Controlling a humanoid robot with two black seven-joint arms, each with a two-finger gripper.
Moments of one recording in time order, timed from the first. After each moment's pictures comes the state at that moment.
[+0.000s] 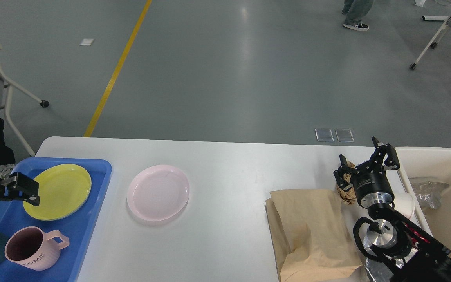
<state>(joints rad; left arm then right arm) -2.14 0.64 1.68 -1.49 0.25 -0.50 -0.22 0.29 -0.27 0.95 0.95 -0.09 0.02 0.50</state>
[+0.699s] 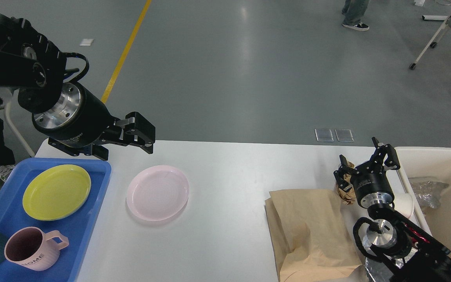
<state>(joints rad) -2.57 0.15 1.54 -1.76 -0.23 -0.55 -0.22 0.29 -0.27 0.95 0.95 -0.09 0.02 0.50</state>
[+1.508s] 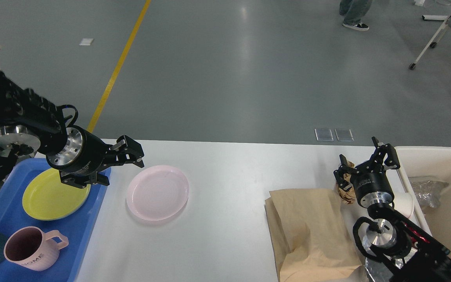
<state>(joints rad) -2.02 0.27 1.48 -1.59 -0.51 -0.26 -0.22 0.29 -0.27 0.95 0.95 -0.09 0.02 0.50</state>
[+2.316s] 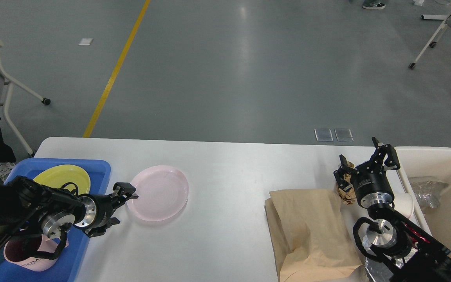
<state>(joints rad) -1.29 0.39 1.08 -1.14 -0.52 -0.02 -0.21 0.29 -0.27 0.95 0.95 -0.09 0.02 0.50</state>
